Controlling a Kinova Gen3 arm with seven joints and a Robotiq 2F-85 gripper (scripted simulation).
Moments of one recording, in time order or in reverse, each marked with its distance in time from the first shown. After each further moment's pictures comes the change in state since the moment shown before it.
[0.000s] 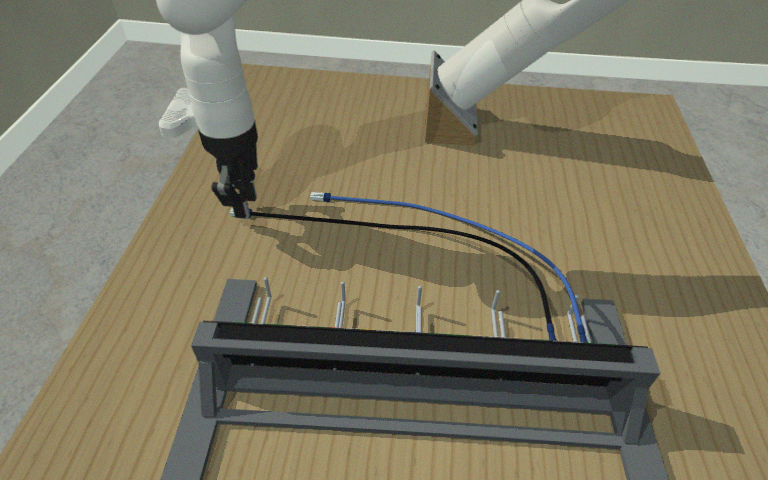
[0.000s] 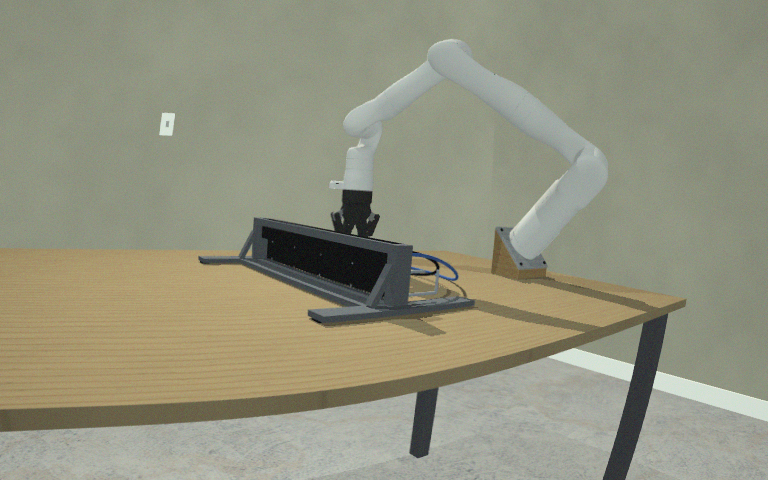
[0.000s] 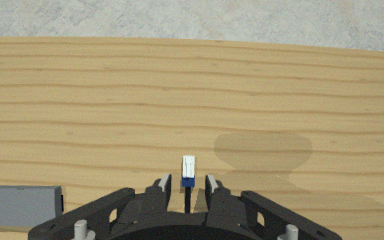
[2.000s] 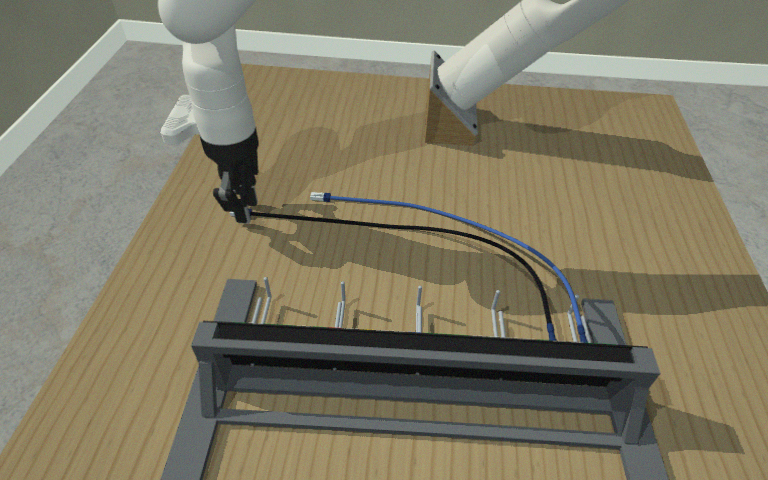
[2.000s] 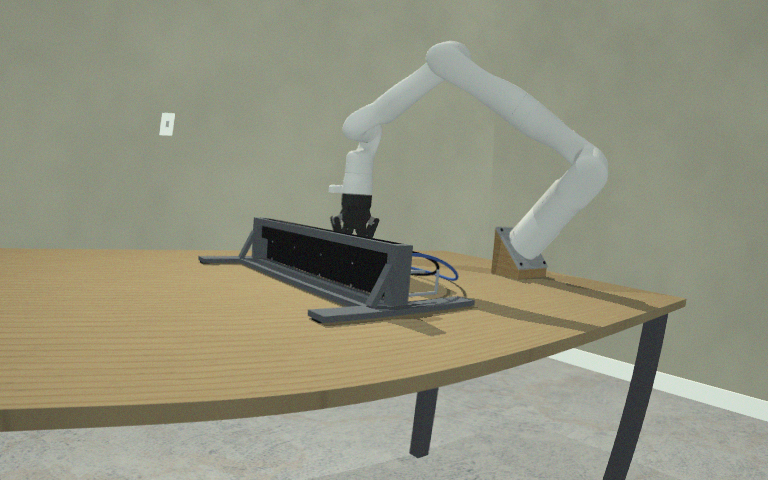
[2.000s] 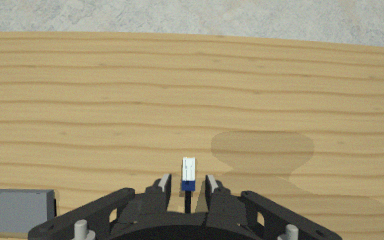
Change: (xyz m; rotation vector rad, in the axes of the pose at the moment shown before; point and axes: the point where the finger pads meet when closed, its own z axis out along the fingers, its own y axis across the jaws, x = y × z) arm 0.000 0.000 0.010 -0.001 -0.001 0.000
